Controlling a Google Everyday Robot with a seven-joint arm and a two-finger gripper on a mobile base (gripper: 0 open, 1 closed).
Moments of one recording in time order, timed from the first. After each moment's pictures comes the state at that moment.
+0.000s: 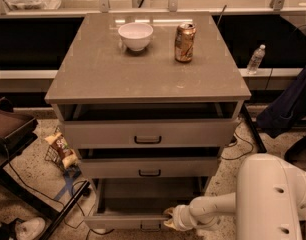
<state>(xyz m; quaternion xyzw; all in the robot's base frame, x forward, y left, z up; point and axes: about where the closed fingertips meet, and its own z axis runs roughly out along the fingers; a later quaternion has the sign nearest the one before) 0.462 -0.078 0.184 -0.62 0.73 0.13 0.24</state>
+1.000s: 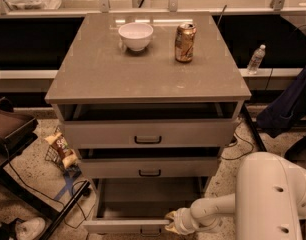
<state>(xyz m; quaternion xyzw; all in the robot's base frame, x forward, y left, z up) 0.442 -0.082 0.184 -0.63 0.73 0.14 0.23</state>
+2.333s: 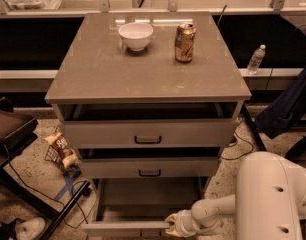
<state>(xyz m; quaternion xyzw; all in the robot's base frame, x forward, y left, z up) 0.427 -0.085 0.183 -0.63 0.73 0.15 0.21</state>
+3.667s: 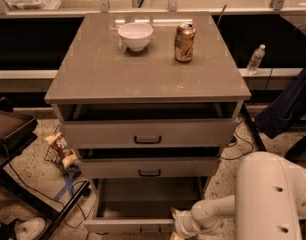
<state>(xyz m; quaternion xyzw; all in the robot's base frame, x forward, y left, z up) 0.426 -0.082 0.182 -0.63 0.73 0.16 0.21</state>
